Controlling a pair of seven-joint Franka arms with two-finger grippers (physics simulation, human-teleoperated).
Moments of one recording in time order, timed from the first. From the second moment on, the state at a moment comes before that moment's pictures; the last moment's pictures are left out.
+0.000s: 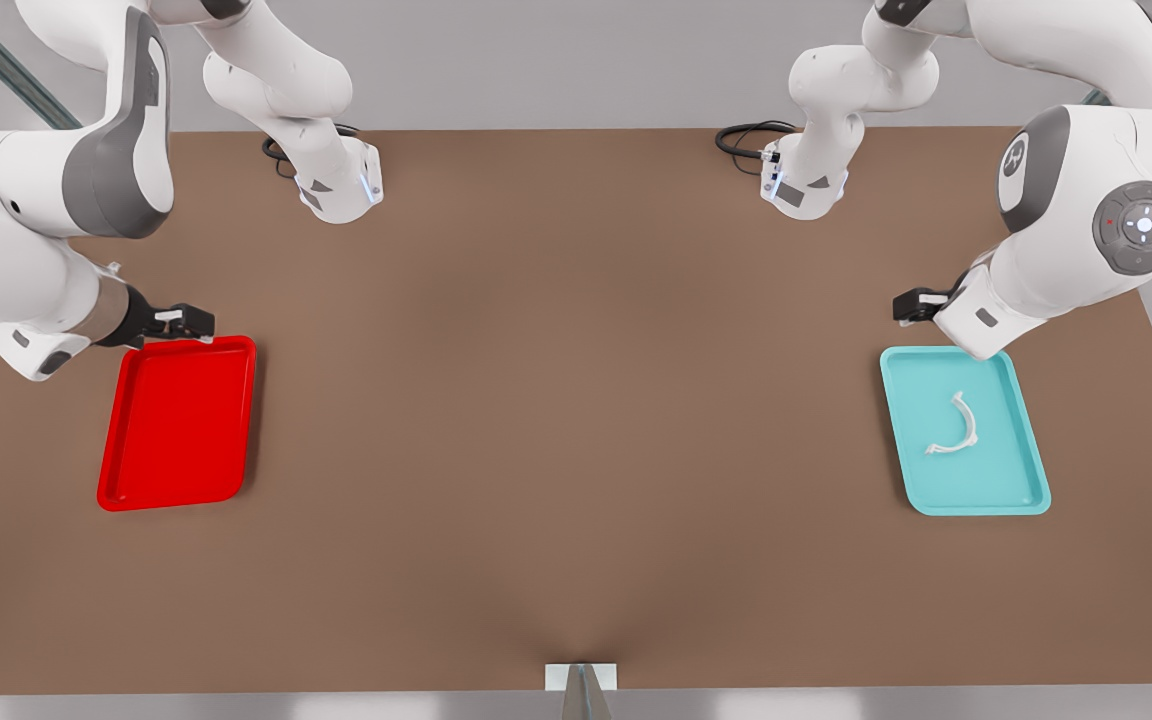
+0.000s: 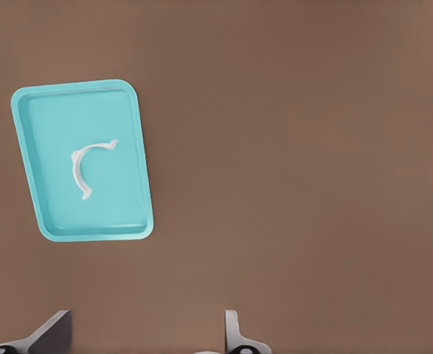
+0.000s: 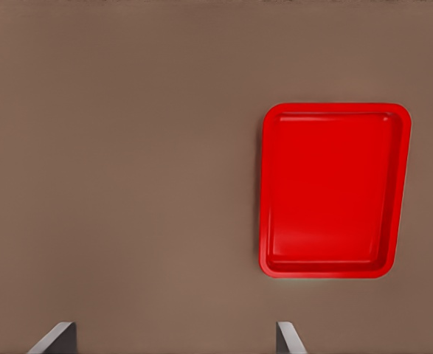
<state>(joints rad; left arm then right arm) -0.02 0.22 -0.14 -1.27 0.09 1.24 -0.08 -0.11 0.15 0.14 -1.44 -0.04 1.41 -0.06</state>
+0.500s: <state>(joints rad) 0.19 0.57 0.06 -1.50 0.06 1.74 -0.01 -0.11 0.15 0.14 -1.44 -0.03 1.43 -0.06</state>
